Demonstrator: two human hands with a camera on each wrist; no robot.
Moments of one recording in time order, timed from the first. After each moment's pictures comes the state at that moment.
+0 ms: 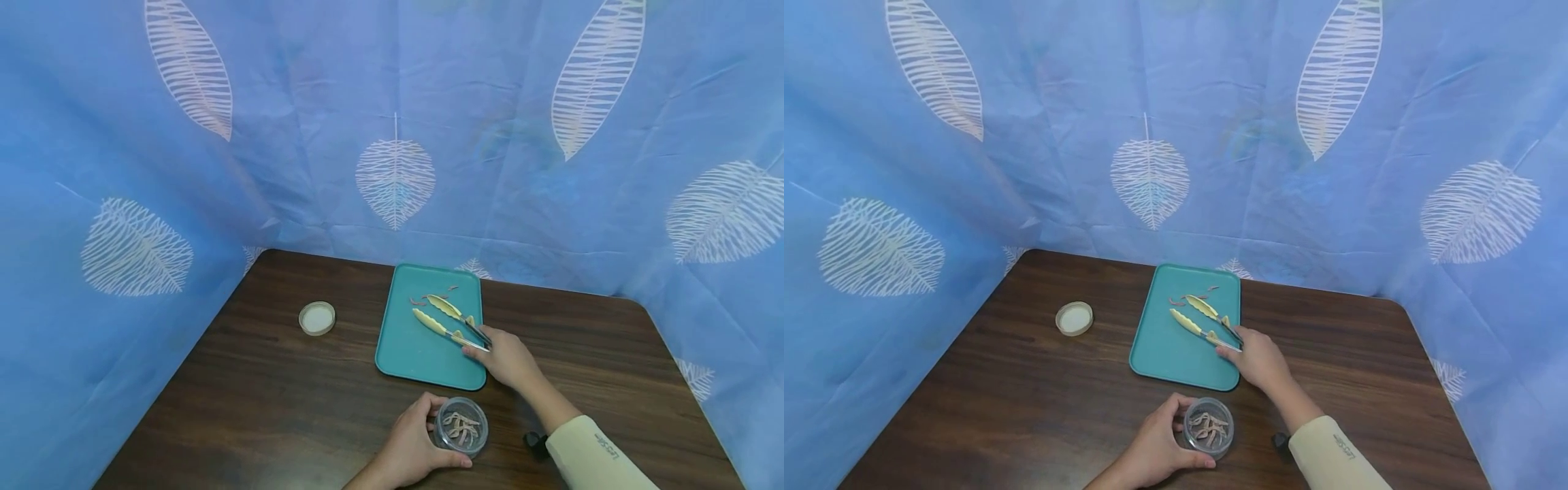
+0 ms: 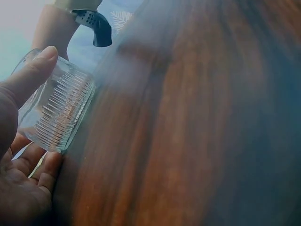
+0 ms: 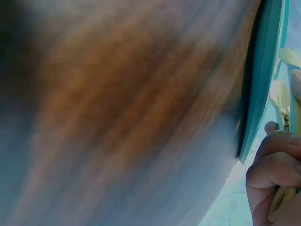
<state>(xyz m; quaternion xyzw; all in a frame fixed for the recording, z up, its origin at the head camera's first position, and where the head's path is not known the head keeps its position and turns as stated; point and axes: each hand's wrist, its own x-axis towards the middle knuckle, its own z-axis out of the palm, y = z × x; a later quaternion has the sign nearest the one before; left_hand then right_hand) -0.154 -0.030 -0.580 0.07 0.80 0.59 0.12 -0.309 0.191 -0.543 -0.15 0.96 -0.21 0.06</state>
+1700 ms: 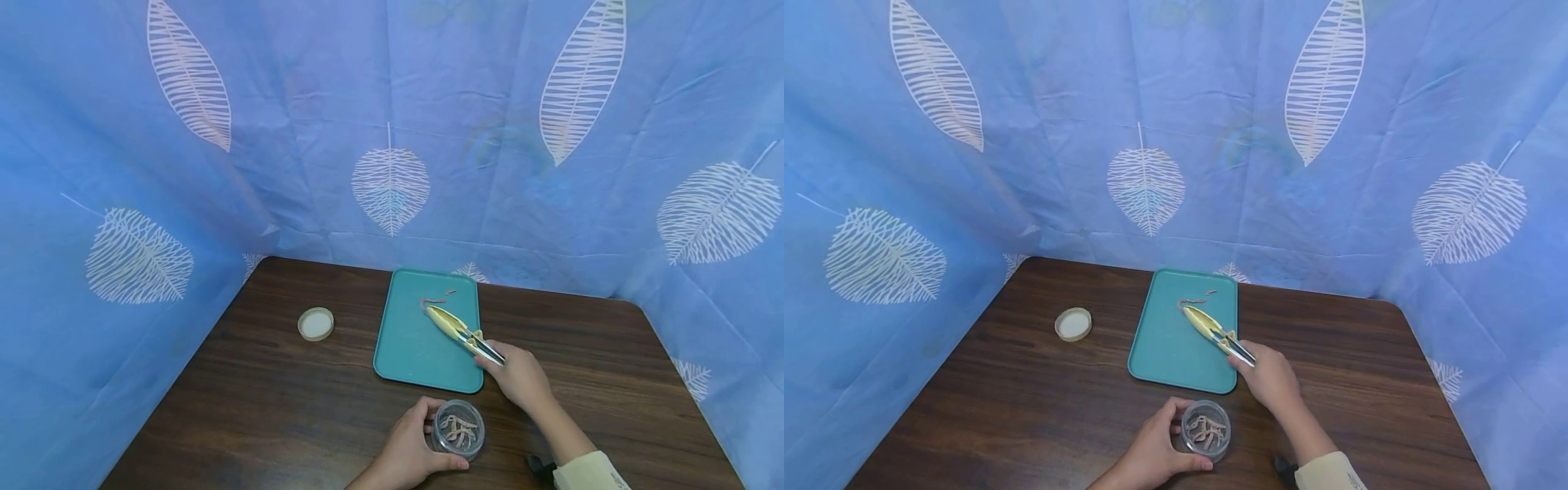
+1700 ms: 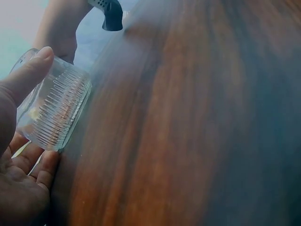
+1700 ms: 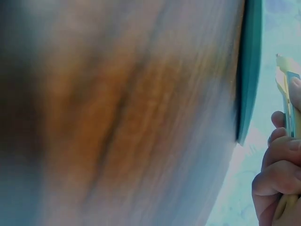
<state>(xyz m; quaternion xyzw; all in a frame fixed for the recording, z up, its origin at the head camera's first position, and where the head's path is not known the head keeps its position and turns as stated) -0.152 -0.029 -0.581 0.07 0.79 0.59 0.13 -0.273 0.207 -0.538 -0.09 0.96 -0.25 0.02</state>
